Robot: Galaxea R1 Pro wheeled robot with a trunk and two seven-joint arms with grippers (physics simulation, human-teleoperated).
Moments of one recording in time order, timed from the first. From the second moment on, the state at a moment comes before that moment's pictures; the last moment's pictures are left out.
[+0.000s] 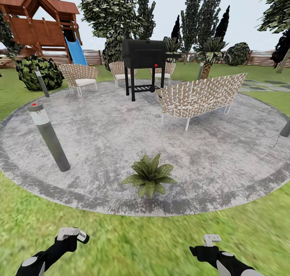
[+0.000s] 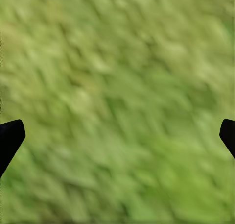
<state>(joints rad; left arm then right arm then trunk) -0.45 0.10 0.83 -0.50 -0.58 -0.18 -0.69 -0.58 -0.12 0.17 -0.08 -0.21 -0.04 0.21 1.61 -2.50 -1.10</state>
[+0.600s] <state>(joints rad) -0.45 0.10 0.83 -0.49 -0.58 -0.18 -0.69 -0.58 -0.12 0.17 -0.08 -0.21 -0.04 0.21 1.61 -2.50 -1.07</state>
